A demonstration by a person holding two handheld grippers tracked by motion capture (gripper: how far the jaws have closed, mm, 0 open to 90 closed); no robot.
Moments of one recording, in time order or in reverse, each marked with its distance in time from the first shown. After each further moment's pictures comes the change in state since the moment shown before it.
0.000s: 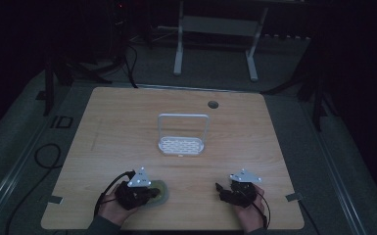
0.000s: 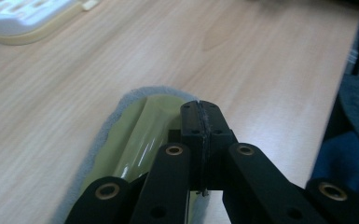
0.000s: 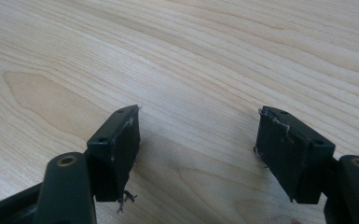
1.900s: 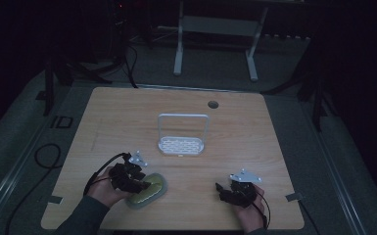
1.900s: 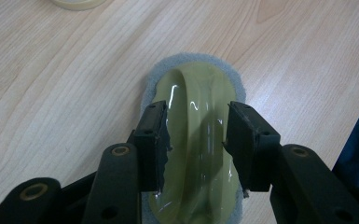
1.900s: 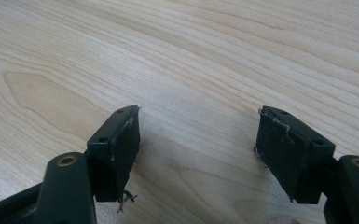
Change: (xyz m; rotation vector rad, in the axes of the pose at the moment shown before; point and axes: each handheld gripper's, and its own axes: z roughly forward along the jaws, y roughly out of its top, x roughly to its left) left arm 0.037 0.032 -0.018 0.242 0.030 -0.034; right arm 0.000 0.000 0.000 -0.001 0.000 0.002
